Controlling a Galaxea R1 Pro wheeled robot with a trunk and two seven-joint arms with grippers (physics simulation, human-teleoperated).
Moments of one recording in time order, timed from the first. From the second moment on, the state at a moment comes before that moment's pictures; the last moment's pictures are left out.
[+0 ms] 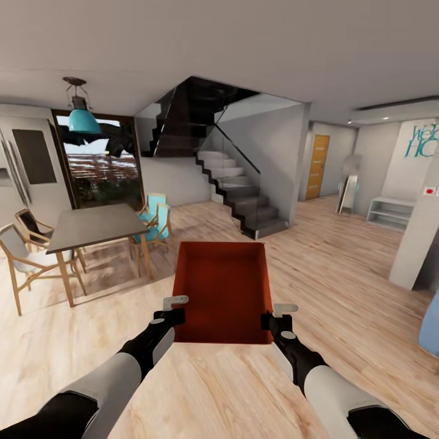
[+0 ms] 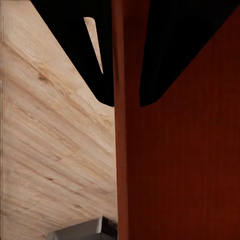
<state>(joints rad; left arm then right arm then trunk) -0.82 -0.11 -0.21 -0.33 0.28 0.07 0.23 -0.76 0.09 0.11 -0.31 -0.07 -0.11 -0.20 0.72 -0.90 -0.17</state>
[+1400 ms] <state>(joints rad) -0.82 -0.11 -0.21 -0.33 0.28 0.07 0.23 -0.76 0.09 0.11 -0.31 -0.07 -0.10 -0.20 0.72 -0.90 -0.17</state>
